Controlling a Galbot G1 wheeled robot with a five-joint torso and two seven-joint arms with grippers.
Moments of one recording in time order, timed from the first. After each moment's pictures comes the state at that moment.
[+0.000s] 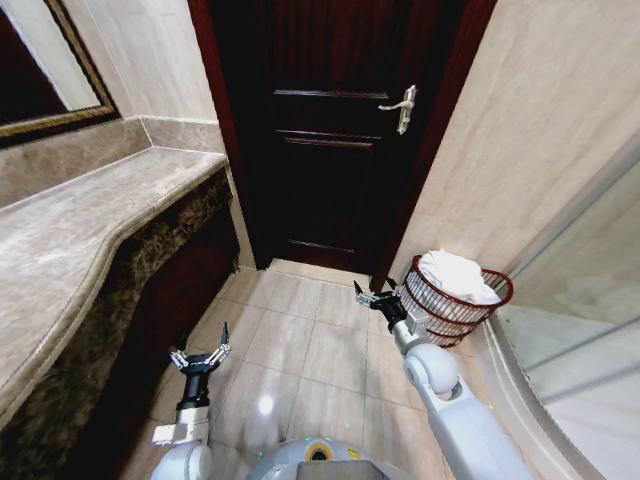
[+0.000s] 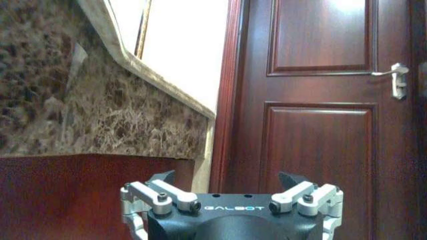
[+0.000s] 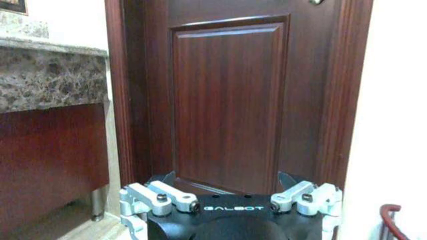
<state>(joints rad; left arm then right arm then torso) 1.67 -1.58 -0.74 -1.89 -0.28 -0.55 0.23 -1.29 1.23 0.42 2.02 0.28 -0.24 0.03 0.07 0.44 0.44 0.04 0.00</state>
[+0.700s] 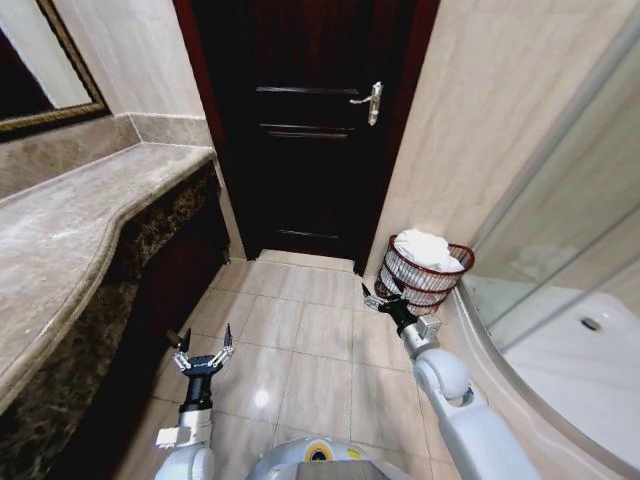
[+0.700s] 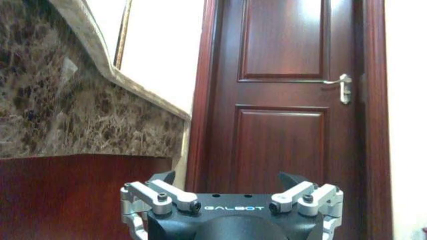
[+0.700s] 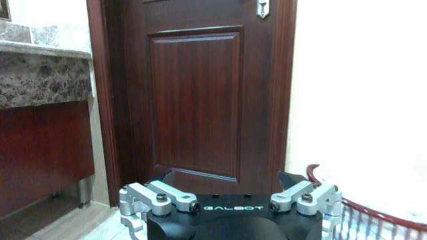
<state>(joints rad) 1.68 -1.59 -0.73 -1.90 -0.25 -0.56 0.23 -1.34 1.22 0.47 2.04 0.30 -0.22 0.01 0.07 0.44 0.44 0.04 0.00</state>
